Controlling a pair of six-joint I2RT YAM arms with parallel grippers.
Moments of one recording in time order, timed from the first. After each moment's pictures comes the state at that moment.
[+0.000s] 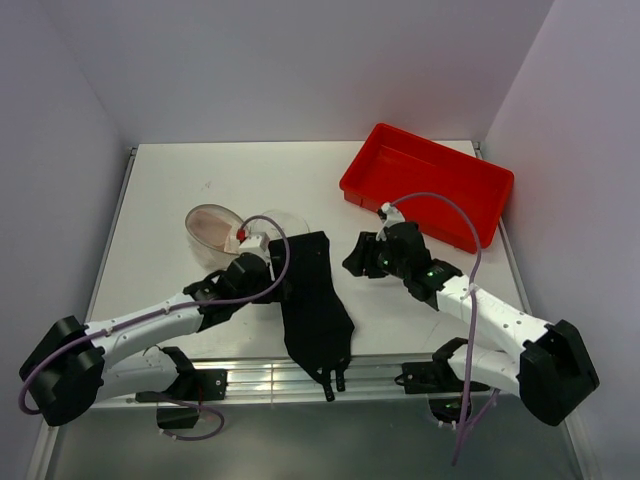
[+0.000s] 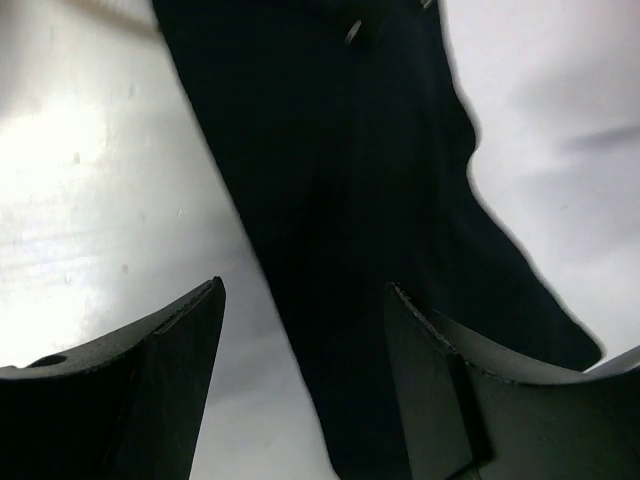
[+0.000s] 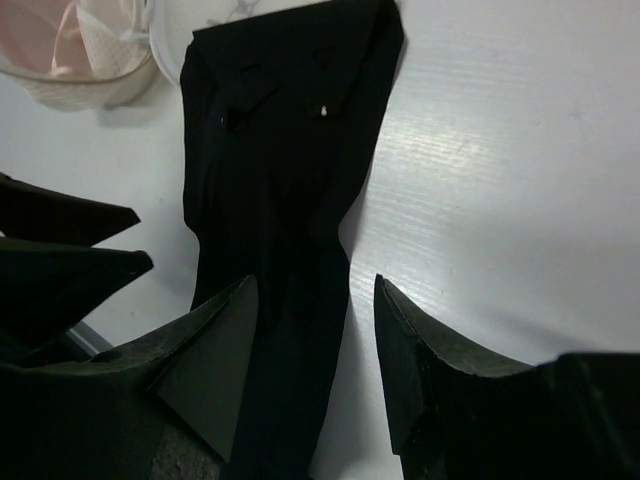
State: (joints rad) left arm -0.83 1.12 0.54 -0.09 -0.21 -0.72; right arm 0.55 1.07 0.58 -0.09 -0.13 0.56
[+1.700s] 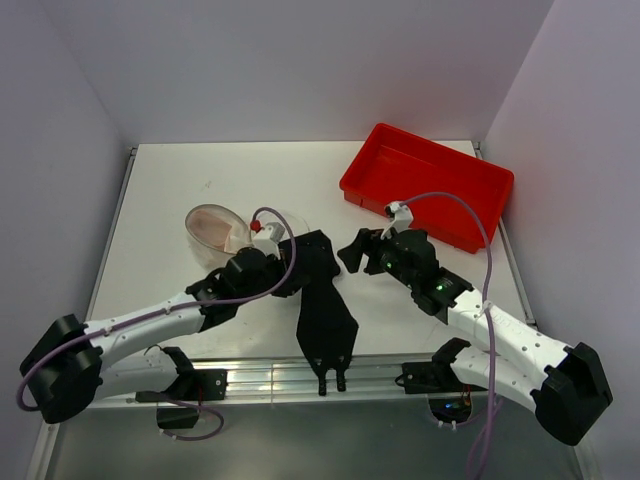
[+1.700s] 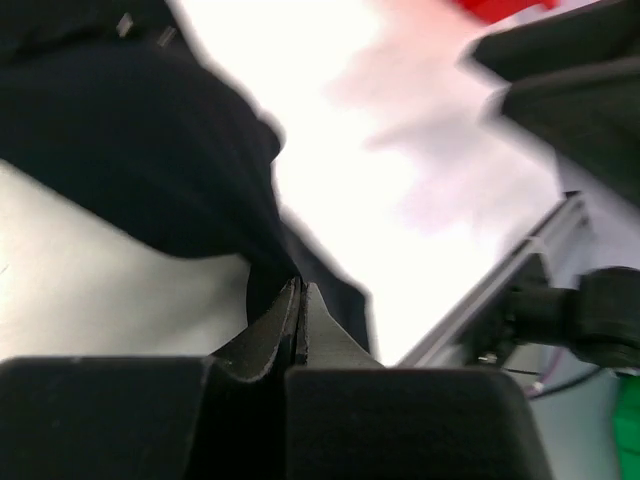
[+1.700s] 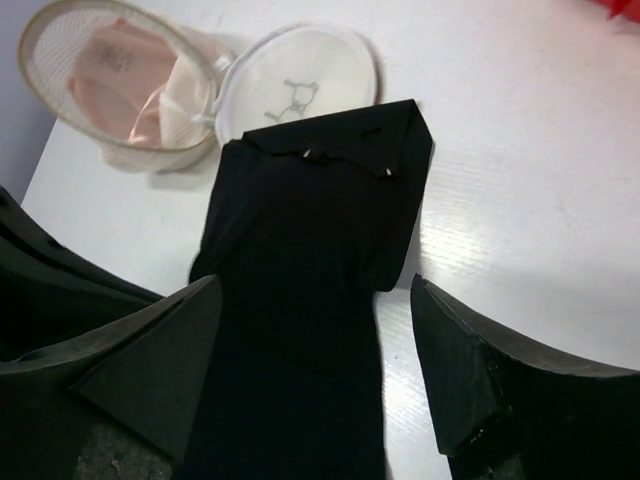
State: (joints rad) left arm -0.87 1.15 0.53 0.17 0.00 -0.75; right arm 0.63 0.93 0.55 0.02 0.03 0.55
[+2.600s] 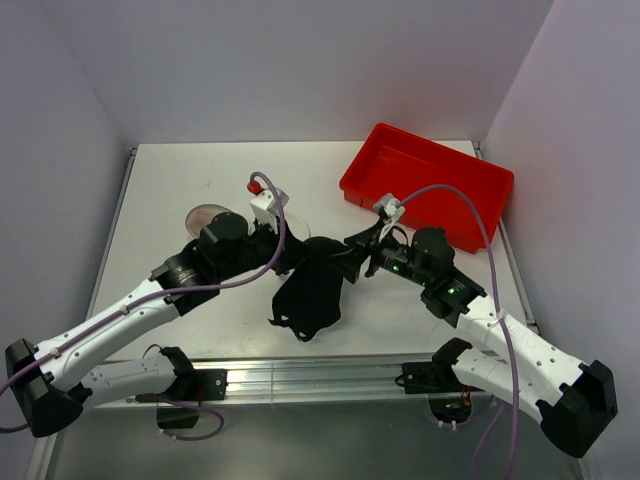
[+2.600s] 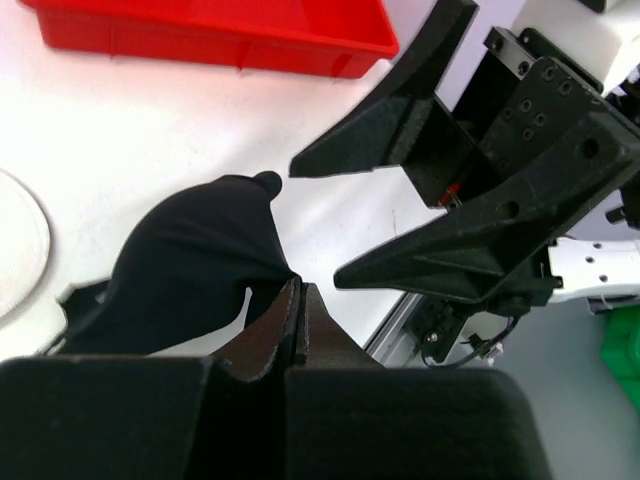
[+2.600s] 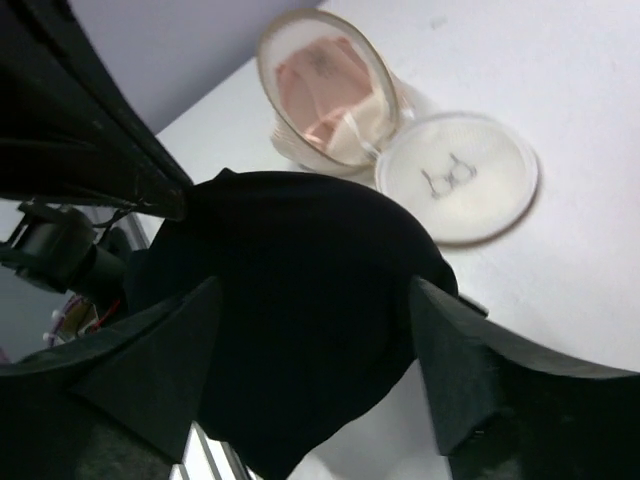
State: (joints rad) left arm -0.87 1.03 0.93 -0.17 0.11 -0.49; right arm 0.63 0.84 0.58 0.12 -0.34 0.33
